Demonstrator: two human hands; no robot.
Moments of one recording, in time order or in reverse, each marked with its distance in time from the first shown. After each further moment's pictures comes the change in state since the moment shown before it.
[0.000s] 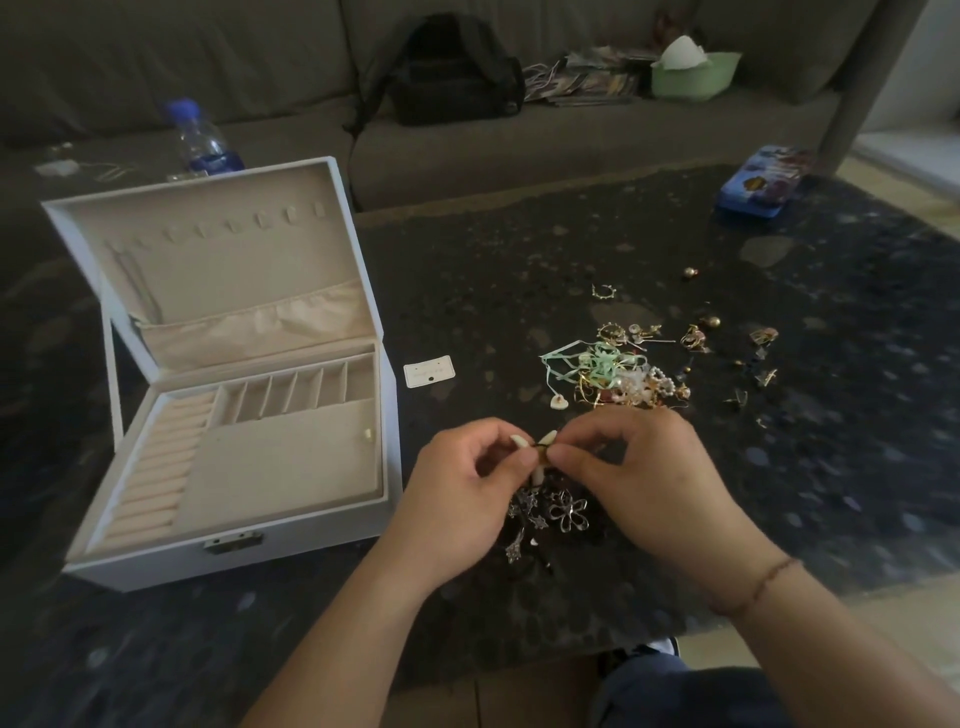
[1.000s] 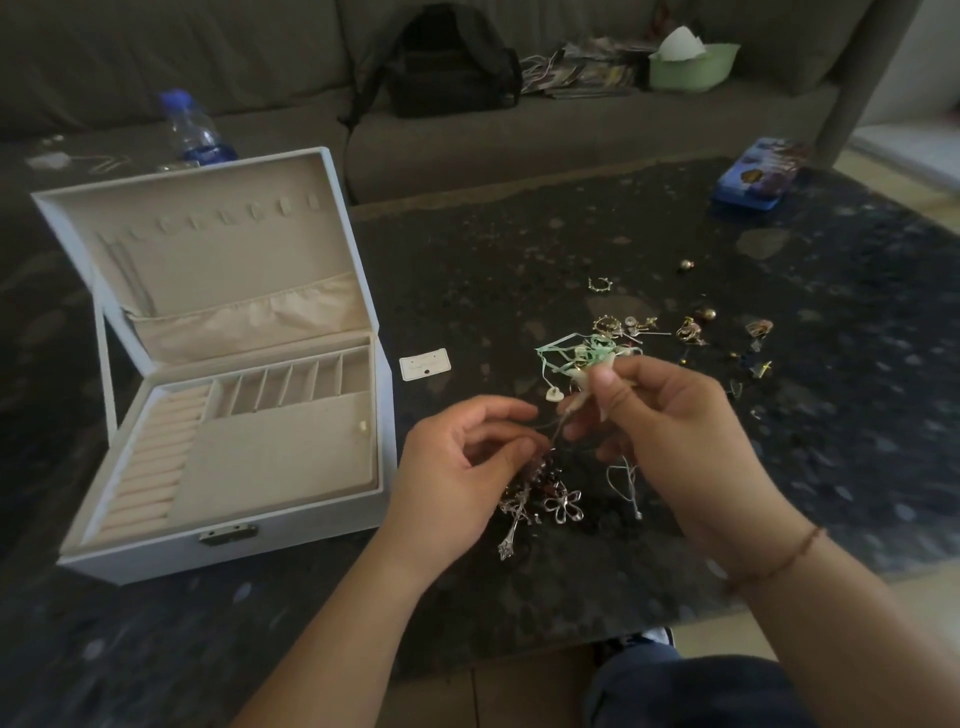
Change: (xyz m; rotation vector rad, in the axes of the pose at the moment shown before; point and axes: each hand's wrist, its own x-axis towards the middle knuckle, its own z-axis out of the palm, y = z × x) left_hand 0.001 -0.001 0.005 -0.208 0.079 0.102; right_hand 0.005 -0.009 -0.012 0.624 0.074 0.167
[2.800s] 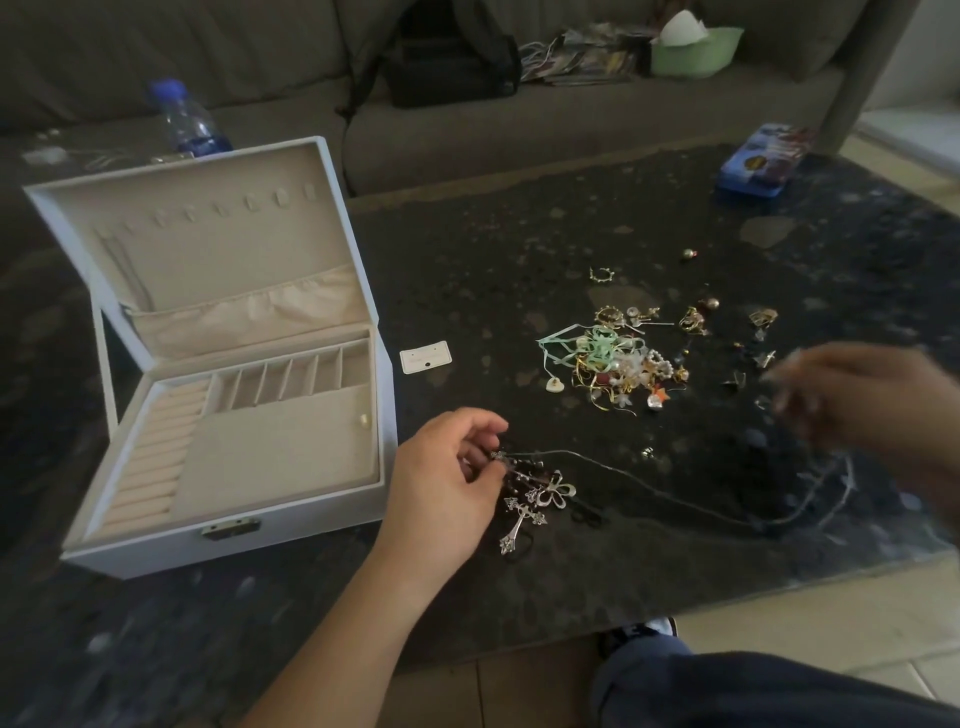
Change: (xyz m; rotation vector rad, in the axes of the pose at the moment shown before) left_hand -0.007 -0.026 -0.003 0.377 0.137 0.014; right_hand 0.028 0.021 -0.131 -0.335 0.194 0.192
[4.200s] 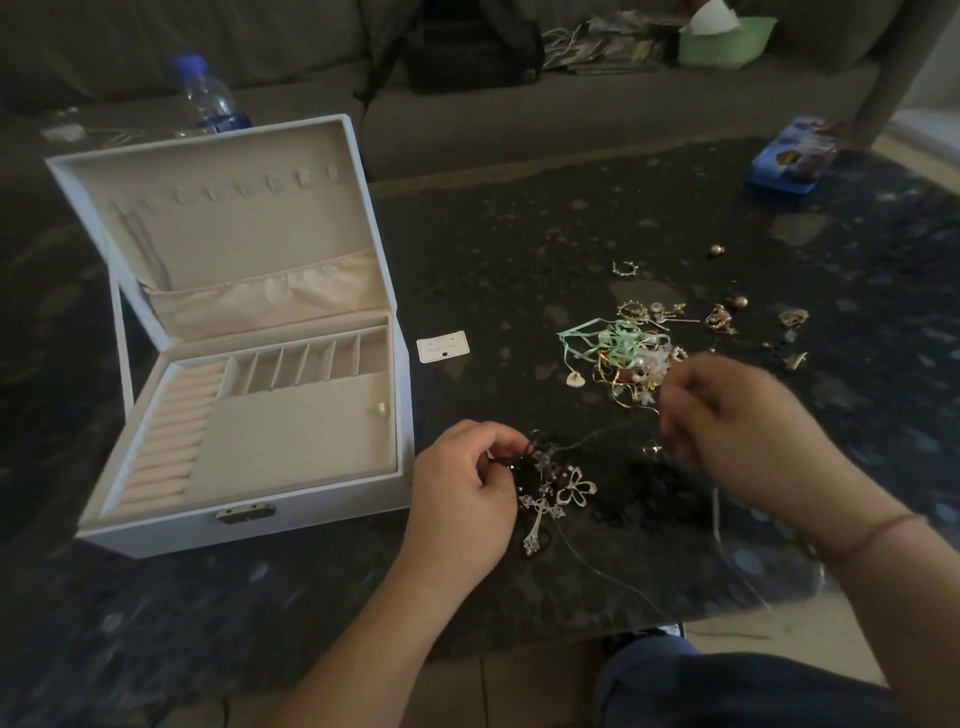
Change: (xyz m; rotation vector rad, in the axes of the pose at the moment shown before) left_hand -0.008 -0.006 0.007 0.005 0.070 0.010; right_hand -0.036 -0.036 0.081 -0.405 -0.186 -0.238
